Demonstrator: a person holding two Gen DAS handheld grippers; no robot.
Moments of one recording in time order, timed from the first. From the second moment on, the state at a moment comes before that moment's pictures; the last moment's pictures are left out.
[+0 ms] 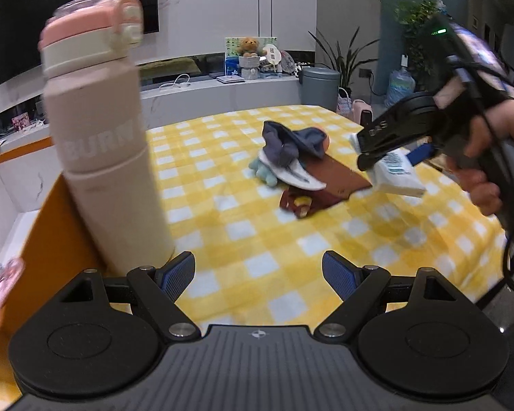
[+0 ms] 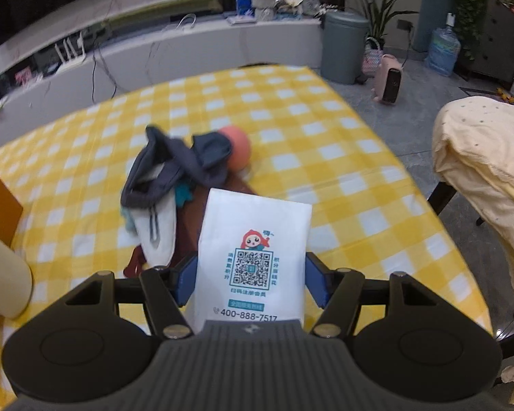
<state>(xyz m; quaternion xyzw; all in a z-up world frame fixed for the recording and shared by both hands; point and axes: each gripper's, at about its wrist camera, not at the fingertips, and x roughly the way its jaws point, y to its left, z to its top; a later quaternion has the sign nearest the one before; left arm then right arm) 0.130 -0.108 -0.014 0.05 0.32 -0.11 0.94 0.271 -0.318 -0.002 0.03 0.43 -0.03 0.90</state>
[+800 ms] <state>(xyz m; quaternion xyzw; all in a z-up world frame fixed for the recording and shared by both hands) 0.271 -0.201 -0.052 0.04 0.30 -0.08 0.95 0.264 -0.368 0.003 0.10 0.42 -0.04 0.90</state>
